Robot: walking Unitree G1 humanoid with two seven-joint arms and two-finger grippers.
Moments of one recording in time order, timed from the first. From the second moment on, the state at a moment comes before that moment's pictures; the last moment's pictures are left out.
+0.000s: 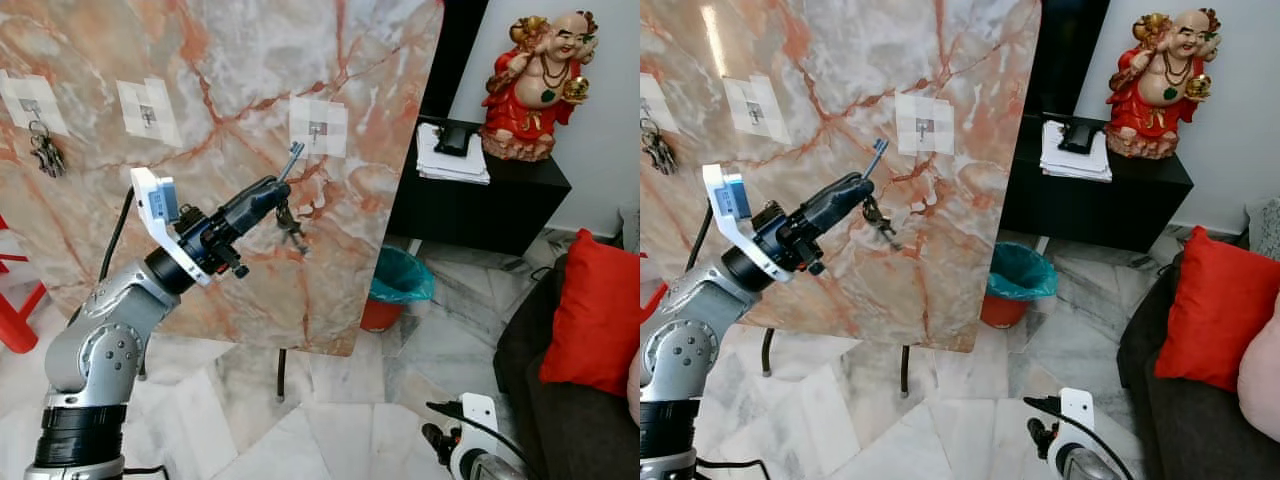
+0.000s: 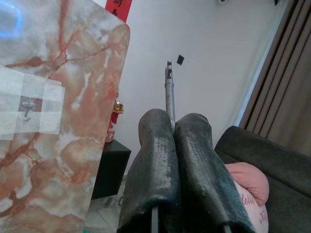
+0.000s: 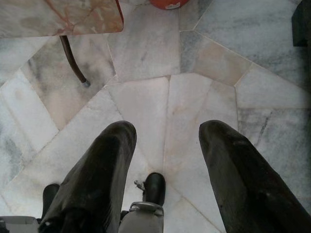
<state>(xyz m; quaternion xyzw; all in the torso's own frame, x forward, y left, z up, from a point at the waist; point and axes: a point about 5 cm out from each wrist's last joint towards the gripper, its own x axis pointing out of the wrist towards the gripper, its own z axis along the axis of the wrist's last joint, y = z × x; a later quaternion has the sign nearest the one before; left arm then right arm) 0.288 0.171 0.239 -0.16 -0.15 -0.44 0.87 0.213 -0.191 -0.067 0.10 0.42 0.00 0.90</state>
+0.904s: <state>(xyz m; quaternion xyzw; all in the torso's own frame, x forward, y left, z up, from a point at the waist) 0.291 0.207 0.221 -0.19 -0.17 -0.14 0.96 0.213 -0.188 -0.068 0.10 0.42 0.00 0.90</state>
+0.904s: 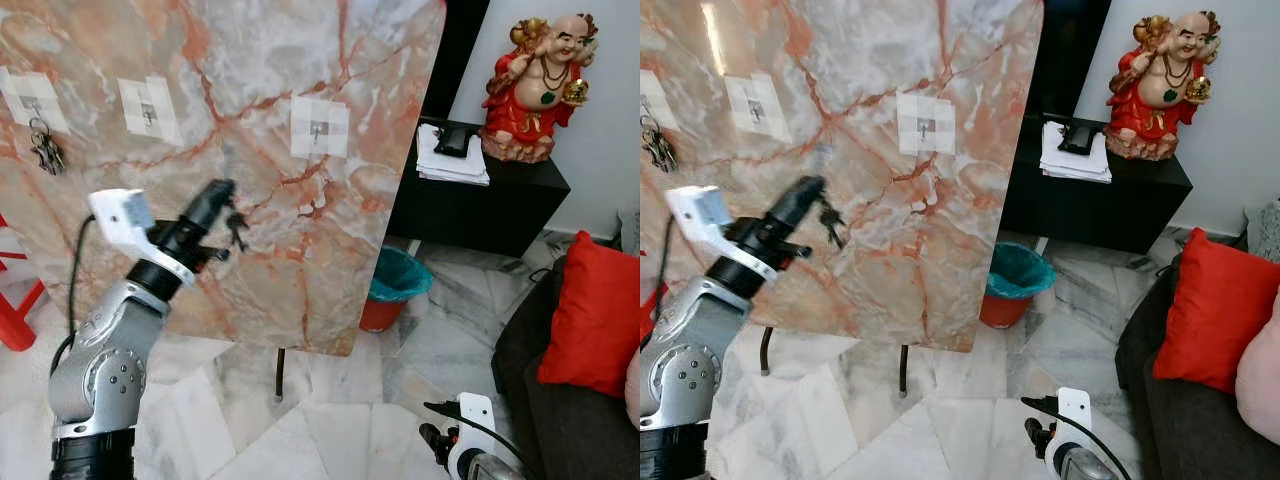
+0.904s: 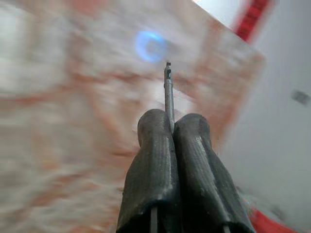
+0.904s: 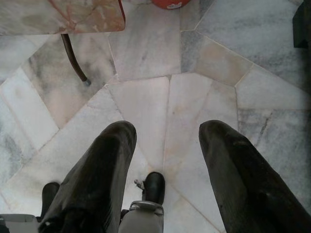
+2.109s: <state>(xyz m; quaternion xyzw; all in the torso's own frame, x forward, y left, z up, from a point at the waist) 0.303 0.248 0.205 0.16 -0.14 0.20 0.96 0.210 -0.187 -0.069 0.10 0.43 0.01 0.90</state>
